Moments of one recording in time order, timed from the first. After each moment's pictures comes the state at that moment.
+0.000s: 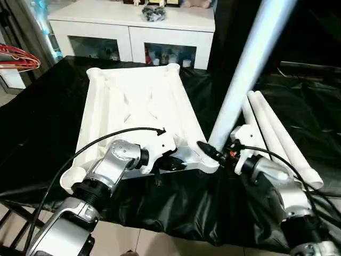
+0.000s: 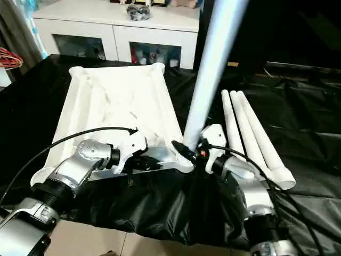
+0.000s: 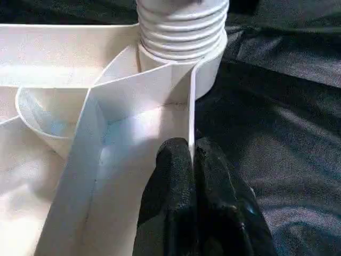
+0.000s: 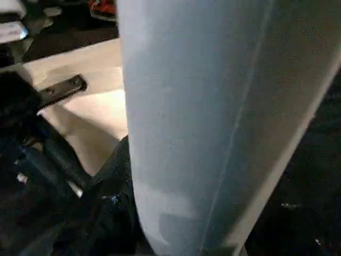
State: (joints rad) left arm -0.62 0.27 -0.37 0.64 0.02 0.10 -1.06; right arm -0.32 -0.31 0.09 0.40 0.24 0.04 0.80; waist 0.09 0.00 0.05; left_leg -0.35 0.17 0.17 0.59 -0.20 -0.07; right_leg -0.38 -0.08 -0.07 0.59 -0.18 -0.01
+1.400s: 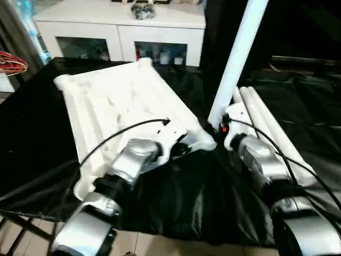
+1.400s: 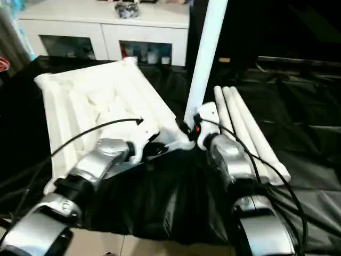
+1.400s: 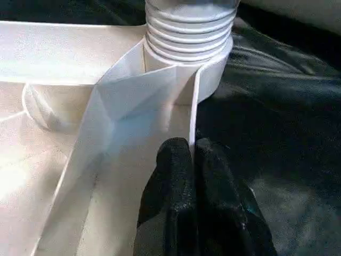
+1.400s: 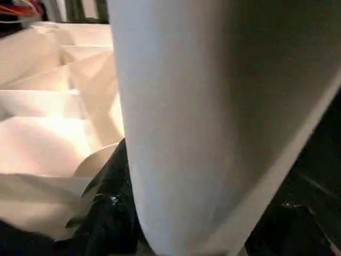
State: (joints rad) left arm -0.68 0.08 -0.27 0.71 0.05 0.27 -0.65; right arm -0.66 -0.18 0.03 0.91 0.15 -0.09 0.51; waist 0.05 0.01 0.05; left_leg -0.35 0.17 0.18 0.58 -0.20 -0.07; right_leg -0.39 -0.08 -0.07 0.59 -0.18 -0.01
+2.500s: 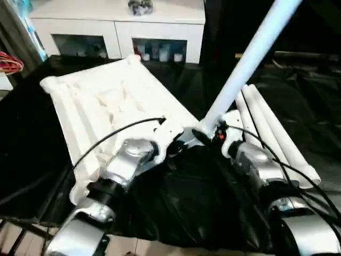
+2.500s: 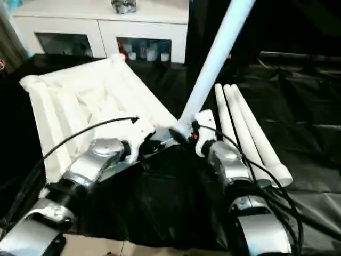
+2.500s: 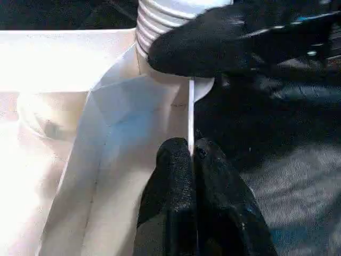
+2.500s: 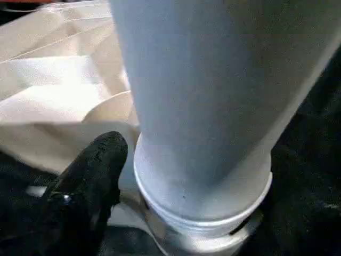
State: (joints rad) left arm -0.62 0.15 -0.27 0.58 0.04 0.28 -0.74; right arm -0.65 -0.17 0.00 0.99 0.15 -0.12 0.68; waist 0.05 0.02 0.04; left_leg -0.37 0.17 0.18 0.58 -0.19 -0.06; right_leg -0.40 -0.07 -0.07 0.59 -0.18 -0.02
